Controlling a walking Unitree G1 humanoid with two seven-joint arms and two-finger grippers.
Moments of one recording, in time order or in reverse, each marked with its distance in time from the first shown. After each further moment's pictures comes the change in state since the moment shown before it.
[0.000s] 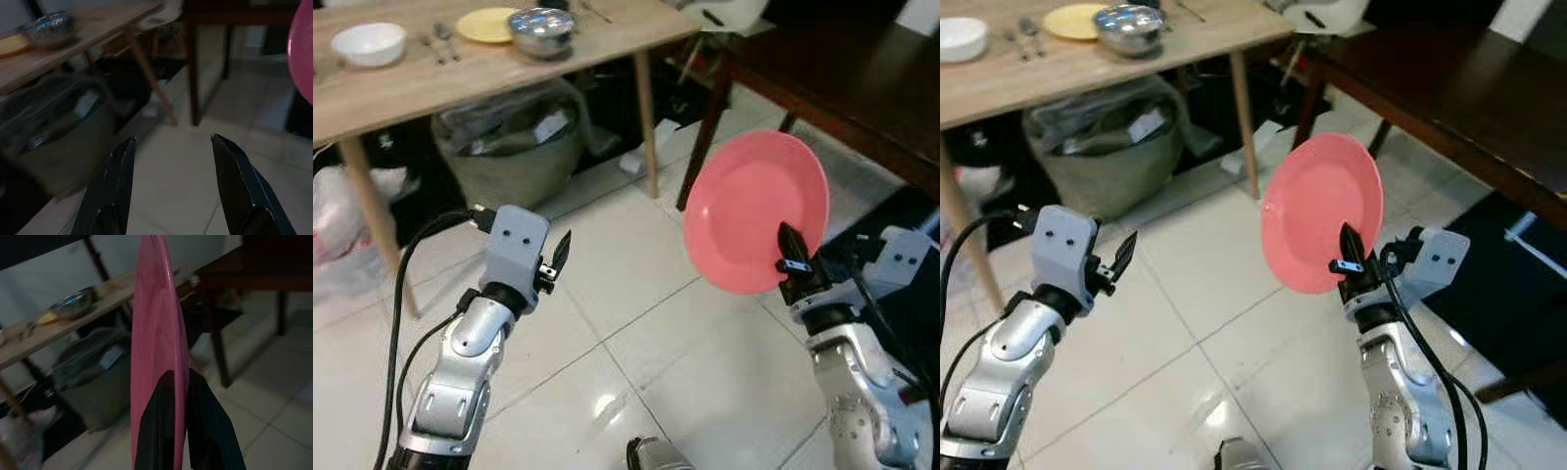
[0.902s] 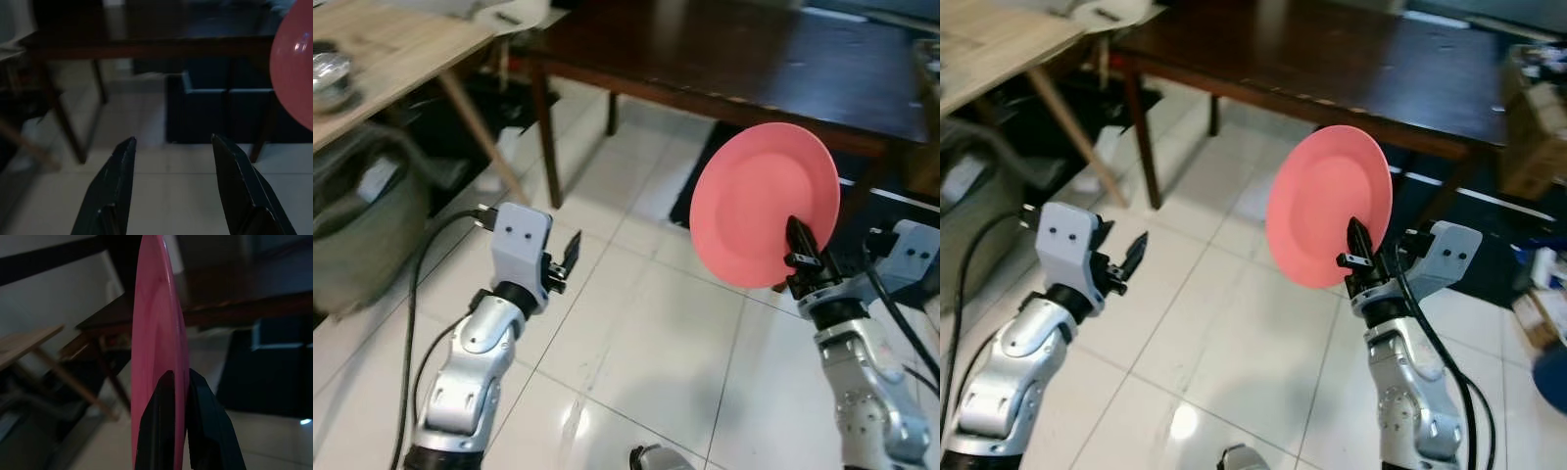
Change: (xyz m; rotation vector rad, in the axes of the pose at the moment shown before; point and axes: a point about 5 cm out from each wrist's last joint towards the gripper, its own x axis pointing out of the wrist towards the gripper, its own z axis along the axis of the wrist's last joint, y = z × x) left arm 0.003 -0.007 0.005 -0.125 -0.005 -0.035; right arm 0.003 -0.001 0.011 0.000 -0.034 0.003
